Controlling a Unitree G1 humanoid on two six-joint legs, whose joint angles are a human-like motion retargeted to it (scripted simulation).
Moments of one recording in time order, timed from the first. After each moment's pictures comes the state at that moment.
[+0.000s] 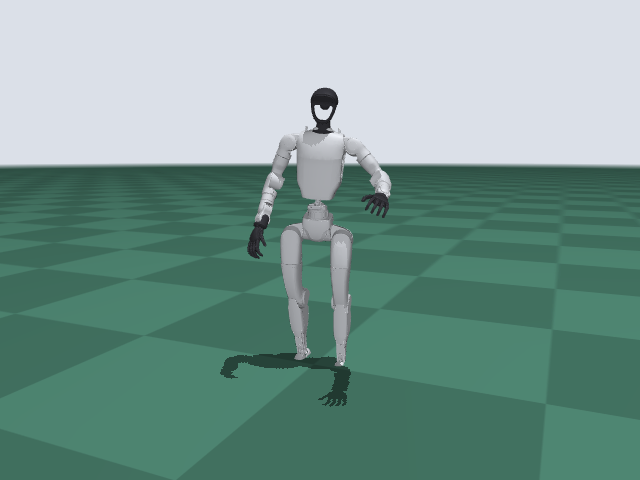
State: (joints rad) left arm -0.17 0.79 -0.31 0.45 0.35 -0.19 0.34; right arm -0.02 -0.33 0.43 1.06 -0.27 -0.10 -0.13; waist 0.01 -0.03 -0.26; left_leg -0.18 0.01 -0.08 -0.04 -0.23 -0.08; right_leg -0.14 0.05 -0.19 0.05 -0.12 0.00
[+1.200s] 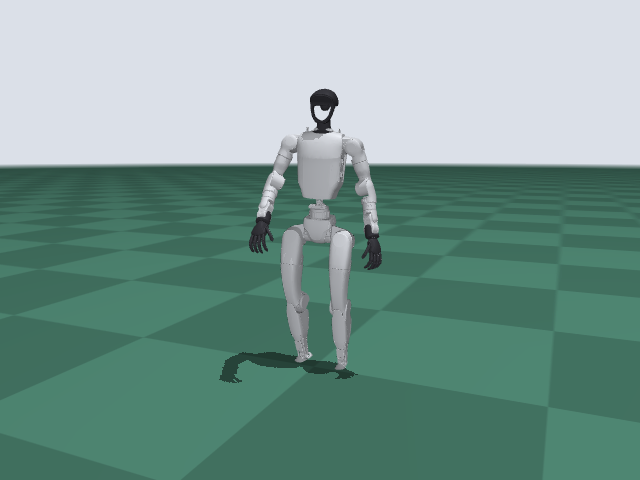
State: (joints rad) left arm 0.17 0.34 -0.31 1.24 0.11 -0.14 0.14; right arm -0.19 -0.33 0.60 1.02 -0.59 -0.13 -0.13; waist 0.04 -0.03 -0.20; left_leg -0.17 -0.01 0.00 0.20 -0.32 -0.06; right_leg -0.15 0.00 -0.15 0.22 -0.21 0.06
